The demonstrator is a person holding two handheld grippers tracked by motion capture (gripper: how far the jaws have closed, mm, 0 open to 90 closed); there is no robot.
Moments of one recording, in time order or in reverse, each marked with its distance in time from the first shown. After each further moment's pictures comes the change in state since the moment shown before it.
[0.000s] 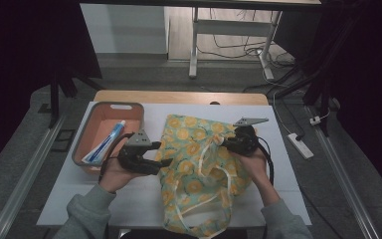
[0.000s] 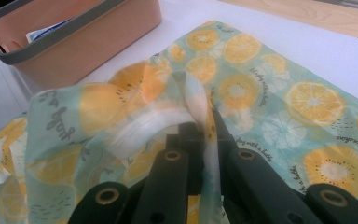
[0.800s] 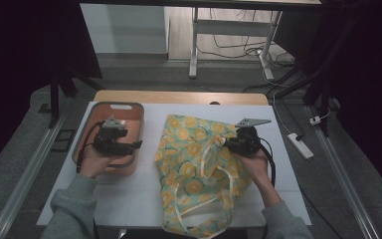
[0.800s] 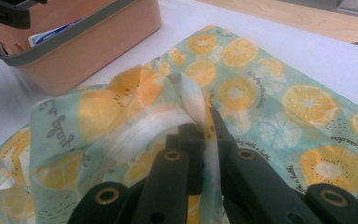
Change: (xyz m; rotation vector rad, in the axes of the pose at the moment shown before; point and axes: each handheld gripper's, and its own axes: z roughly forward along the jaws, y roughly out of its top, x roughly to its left) left arm 0.075 -0.031 -0.015 0.088 0.250 -0.172; right arm 0.003 -0.001 -0.007 -0.018 -0.010 -0.009
